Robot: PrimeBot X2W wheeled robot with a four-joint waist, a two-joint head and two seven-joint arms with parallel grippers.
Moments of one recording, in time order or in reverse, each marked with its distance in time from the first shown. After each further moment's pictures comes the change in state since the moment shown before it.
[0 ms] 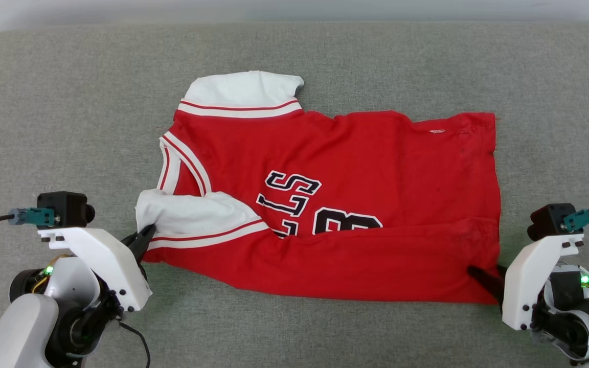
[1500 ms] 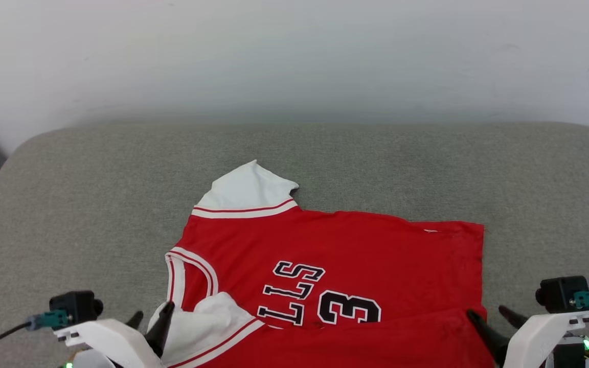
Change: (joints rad) left arm 0.295 -0.112 0.009 0.047 -0.038 0.039 -0.202; right arm 0.240 -0.010 0.010 -0.053 -0.021 0.000 -0.285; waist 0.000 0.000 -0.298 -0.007
